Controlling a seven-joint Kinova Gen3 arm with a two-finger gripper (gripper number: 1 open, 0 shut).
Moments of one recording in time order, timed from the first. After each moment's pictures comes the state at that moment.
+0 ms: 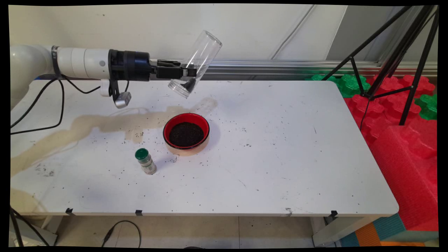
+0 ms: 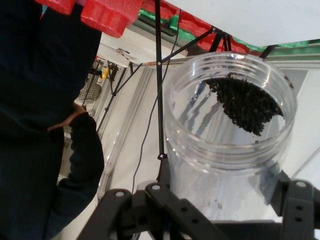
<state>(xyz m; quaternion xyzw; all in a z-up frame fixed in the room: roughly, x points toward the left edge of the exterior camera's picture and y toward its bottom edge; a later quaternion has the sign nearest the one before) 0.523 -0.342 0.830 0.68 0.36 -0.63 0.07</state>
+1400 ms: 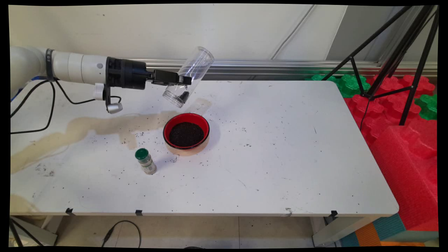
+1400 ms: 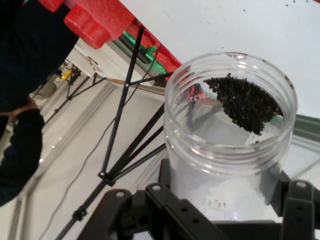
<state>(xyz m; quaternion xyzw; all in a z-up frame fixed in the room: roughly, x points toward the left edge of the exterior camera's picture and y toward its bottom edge) 0.531 -0.330 0.822 0.63 0.50 -0.59 -0.01</state>
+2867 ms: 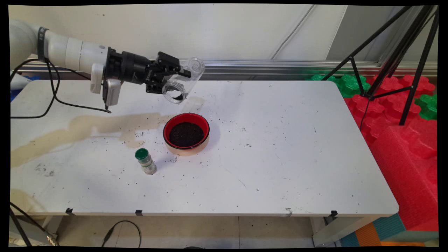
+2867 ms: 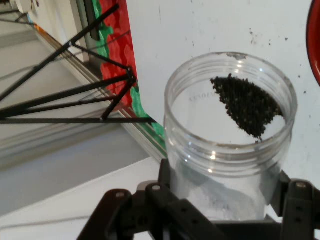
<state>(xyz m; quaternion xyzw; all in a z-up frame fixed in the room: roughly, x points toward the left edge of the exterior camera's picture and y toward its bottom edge) 0.517 -0.332 0.864 0.45 0.73 -0.49 -0.15</state>
